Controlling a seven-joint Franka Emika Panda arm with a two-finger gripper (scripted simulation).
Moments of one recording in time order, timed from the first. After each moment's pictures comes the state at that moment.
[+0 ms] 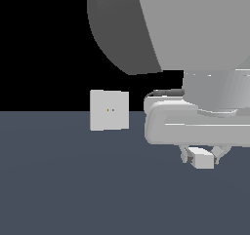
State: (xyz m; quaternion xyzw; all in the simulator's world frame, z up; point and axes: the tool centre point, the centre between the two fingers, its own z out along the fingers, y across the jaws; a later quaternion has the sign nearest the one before) arm -0.067 -0.137 0.012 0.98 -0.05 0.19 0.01
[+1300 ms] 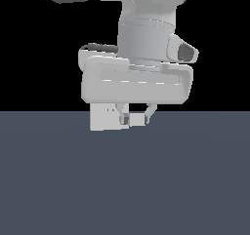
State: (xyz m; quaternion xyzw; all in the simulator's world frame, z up) arm -0.045 -0.019 0.082 0.97 0.13 0.19 -0.02
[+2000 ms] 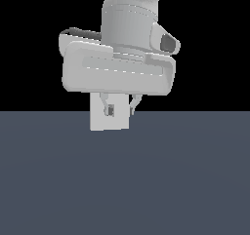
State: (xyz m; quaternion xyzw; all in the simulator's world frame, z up) arm -0.047 0.012 0.100 0.97 0.17 0.19 -0.03
